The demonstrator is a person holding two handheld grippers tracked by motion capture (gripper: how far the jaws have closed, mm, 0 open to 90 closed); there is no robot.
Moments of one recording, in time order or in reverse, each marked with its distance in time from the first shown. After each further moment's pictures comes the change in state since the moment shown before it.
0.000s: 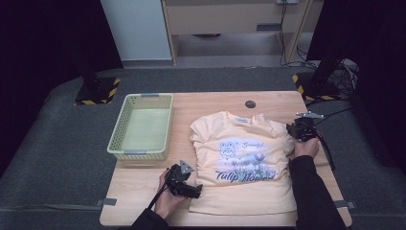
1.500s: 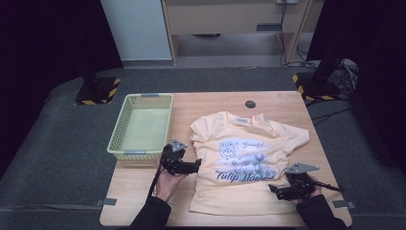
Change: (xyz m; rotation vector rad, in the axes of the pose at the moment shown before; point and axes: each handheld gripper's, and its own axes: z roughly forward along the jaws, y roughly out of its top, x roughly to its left) left arm 0.031 0.054 -0.024 -0.192 0.018 -0.169; right arm 0.067 -0.125 -0.109 0.173 0.364 -0.290
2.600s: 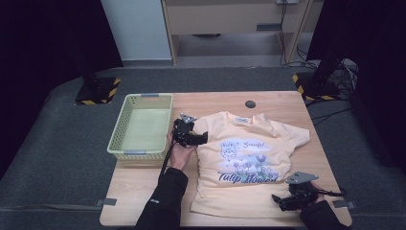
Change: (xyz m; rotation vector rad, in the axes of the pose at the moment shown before) left arm 0.012 0.070 0.050 -0.036 0.109 -0.031; right arm 0.008 -0.020 -0.006 0.052 -0.025 -0.105
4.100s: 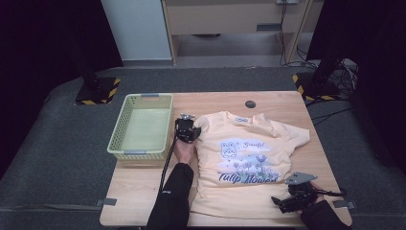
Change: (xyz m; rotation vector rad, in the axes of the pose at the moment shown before) left arm 0.020 -0.006 0.051 0.003 -0.065 -0.117; right arm 0.001 0.000 0.001 0.014 0.027 -0.026
